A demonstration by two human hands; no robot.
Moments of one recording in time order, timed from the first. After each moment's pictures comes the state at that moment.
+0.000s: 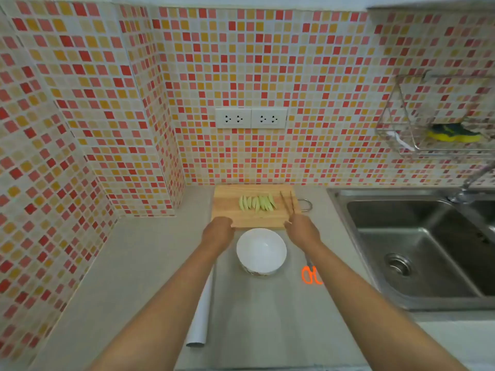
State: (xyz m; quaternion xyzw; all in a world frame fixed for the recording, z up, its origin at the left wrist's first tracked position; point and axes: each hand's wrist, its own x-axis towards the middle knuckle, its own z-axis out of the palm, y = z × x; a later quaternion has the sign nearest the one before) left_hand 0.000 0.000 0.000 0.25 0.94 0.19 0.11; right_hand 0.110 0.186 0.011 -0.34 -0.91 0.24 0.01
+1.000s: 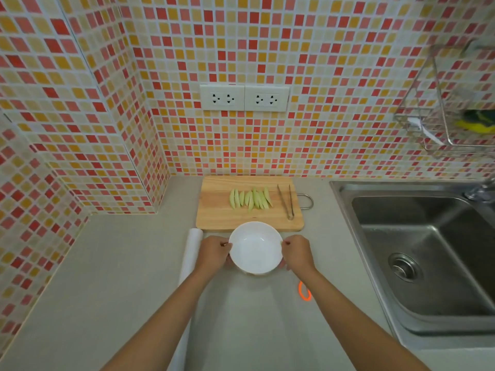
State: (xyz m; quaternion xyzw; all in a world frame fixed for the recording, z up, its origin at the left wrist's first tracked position) left_hand -0.010 0.026 -0.065 0.13 0.86 0.43 0.22; right_hand 0.093 0.207 -0.062 -0.40 -0.83 0.40 0.01
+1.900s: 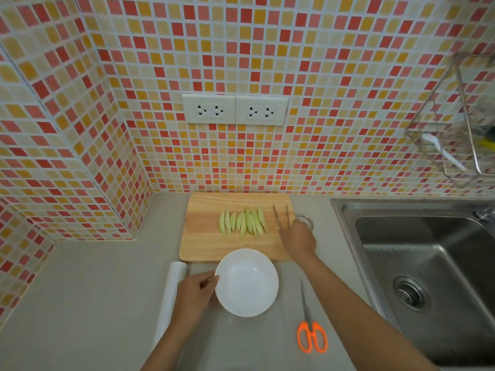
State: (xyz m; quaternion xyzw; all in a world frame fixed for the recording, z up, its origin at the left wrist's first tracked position) left_hand -0.016 0.026 -0.063 0.10 0.85 0.48 0.20; right_hand -0.006 0.287 -0.049 -0.43 -0.87 0.24 -0.01
